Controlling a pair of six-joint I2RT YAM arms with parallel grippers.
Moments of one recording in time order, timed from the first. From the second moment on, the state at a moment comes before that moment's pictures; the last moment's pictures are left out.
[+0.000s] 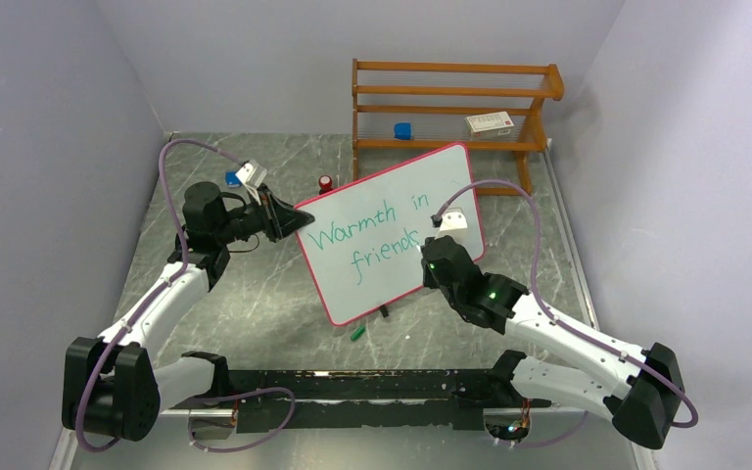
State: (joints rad) left arm -0.18 1.14 0.67 0.32 0.86 -0.34; right arm 0.86 0.96 0.69 -0.38 0.54 0.45
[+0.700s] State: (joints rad) left arm -0.18 1.14 0.67 0.32 0.86 -0.34; right arm 0.86 0.91 0.69 -0.40 0.55 0.44
